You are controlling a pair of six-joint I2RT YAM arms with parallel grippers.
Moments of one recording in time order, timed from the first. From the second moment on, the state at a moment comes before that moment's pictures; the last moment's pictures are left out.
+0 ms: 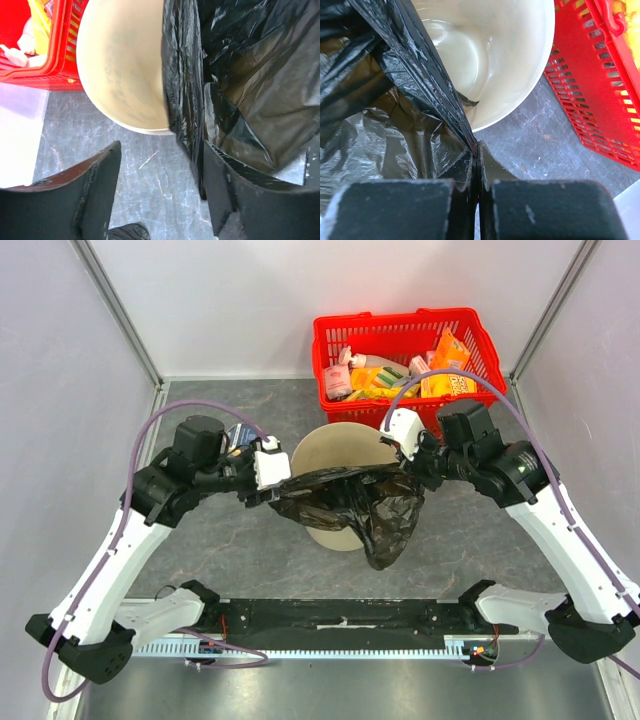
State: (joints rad) left arm -0.53 1.02 1.29 -0.87 0.51 0.83; right arm 0.59 1.16 1.51 -1.08 -0.18 -0.47
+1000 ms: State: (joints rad) left arm -0.68 1.01 1.37 -1.07 0.71 0.88; right arm 0.58 1.25 1.59 -1.14 -0.20 -0.48
